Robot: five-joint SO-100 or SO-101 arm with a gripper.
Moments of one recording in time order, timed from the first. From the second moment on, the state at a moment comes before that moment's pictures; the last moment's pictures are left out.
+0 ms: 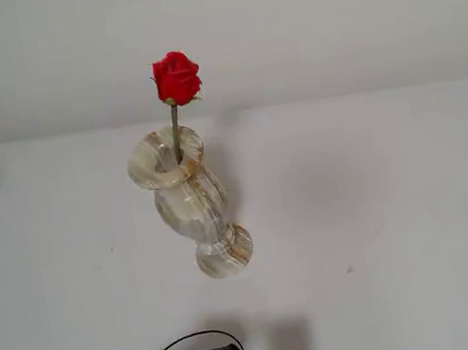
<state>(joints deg) 0.8 189.7 174.6 62.8 -6.2</state>
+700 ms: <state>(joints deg) -5.0 189.4 154.5 70.1 -55.4</state>
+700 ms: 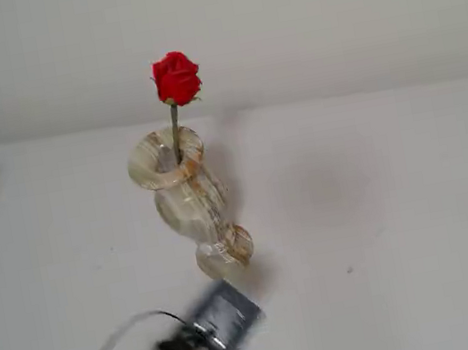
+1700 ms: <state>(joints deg) -2.3 122.0 106.3 26.6 -76.3</state>
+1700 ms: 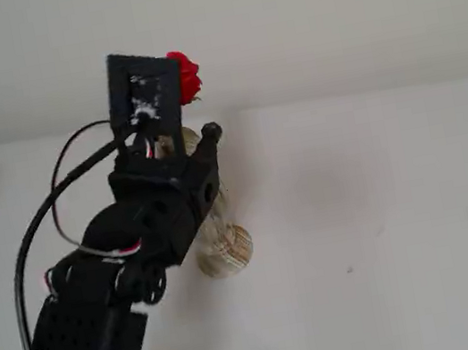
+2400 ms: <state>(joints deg) -3.3 107.5 92.1 26.1 -77.9</state>
